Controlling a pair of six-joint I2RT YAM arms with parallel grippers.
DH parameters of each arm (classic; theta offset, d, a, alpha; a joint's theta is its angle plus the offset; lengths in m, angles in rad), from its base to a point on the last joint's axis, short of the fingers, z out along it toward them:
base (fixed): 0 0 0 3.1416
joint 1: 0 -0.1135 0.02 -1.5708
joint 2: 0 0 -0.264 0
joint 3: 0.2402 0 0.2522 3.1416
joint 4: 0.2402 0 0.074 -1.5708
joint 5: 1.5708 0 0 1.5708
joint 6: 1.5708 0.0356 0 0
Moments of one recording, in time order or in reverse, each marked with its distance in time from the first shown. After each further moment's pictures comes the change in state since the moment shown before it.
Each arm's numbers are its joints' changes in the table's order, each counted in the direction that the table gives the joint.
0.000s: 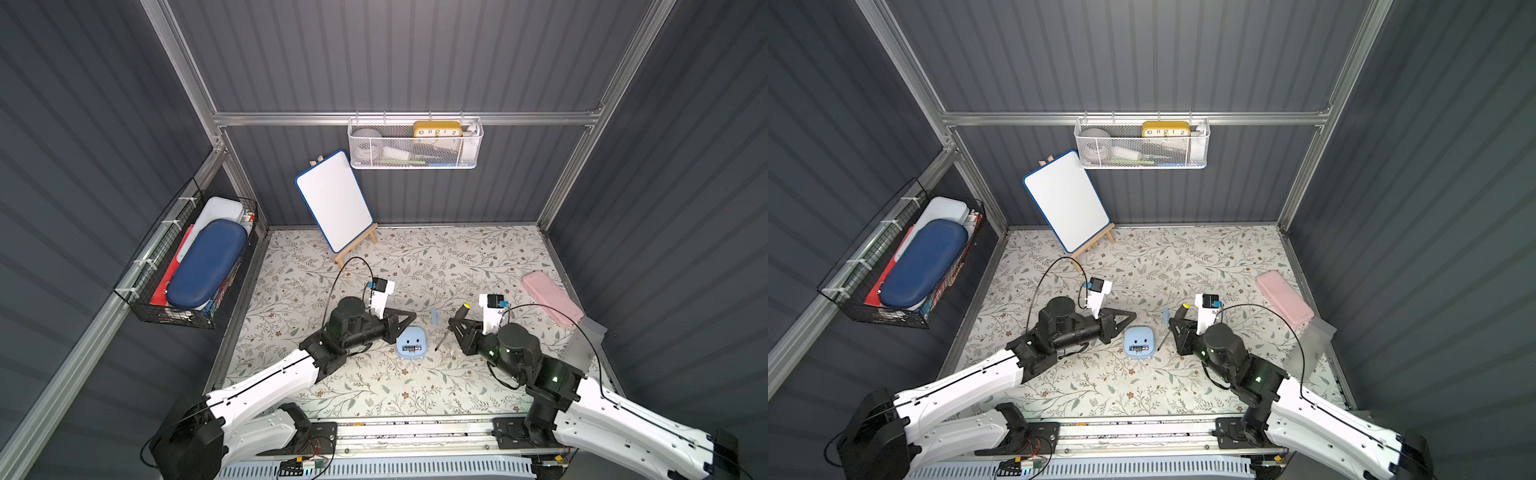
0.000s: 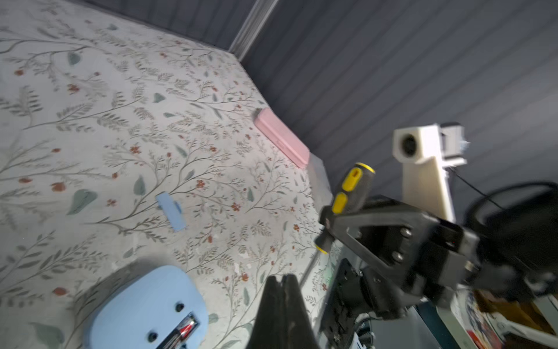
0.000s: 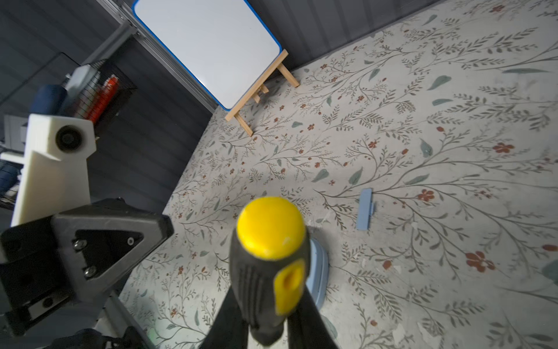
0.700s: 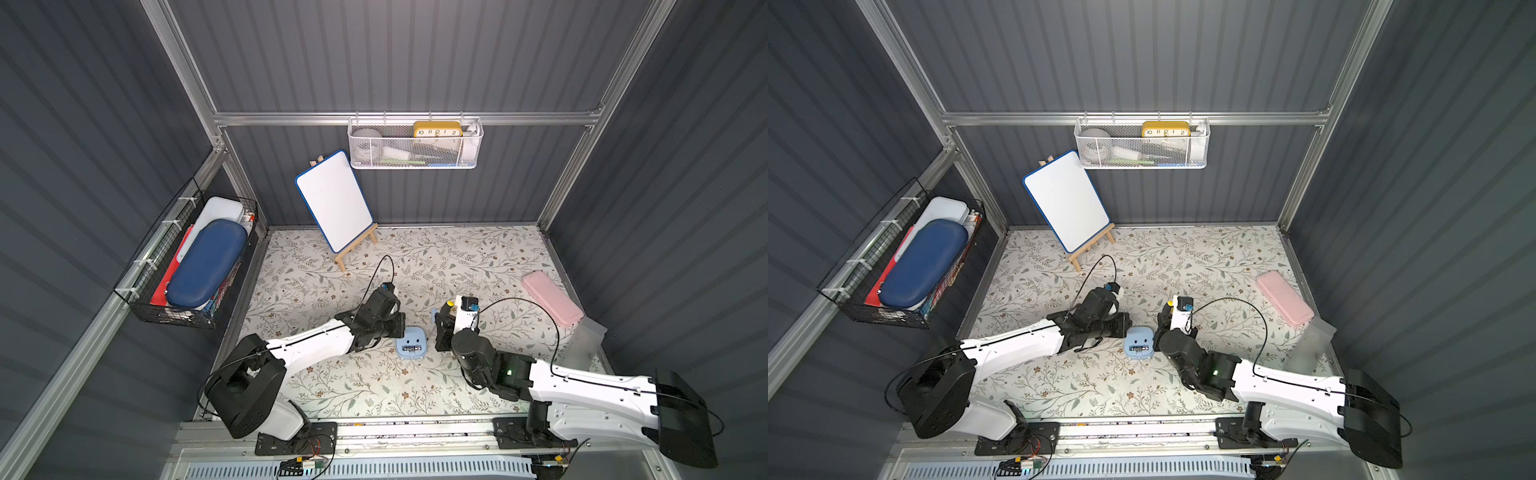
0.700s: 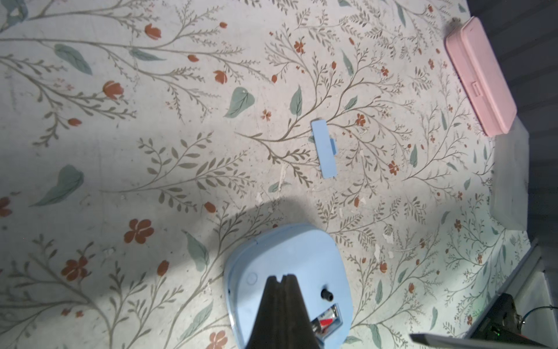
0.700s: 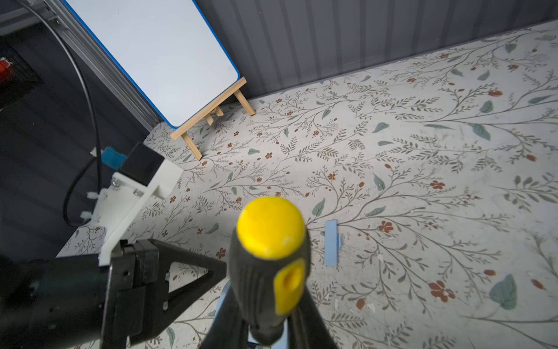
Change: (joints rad) left arm 0.000 -0.342 0.223 0.407 -0.226 0.022; right arm -0.184 -0.353 0.070 -0.210 0.443 -0.056
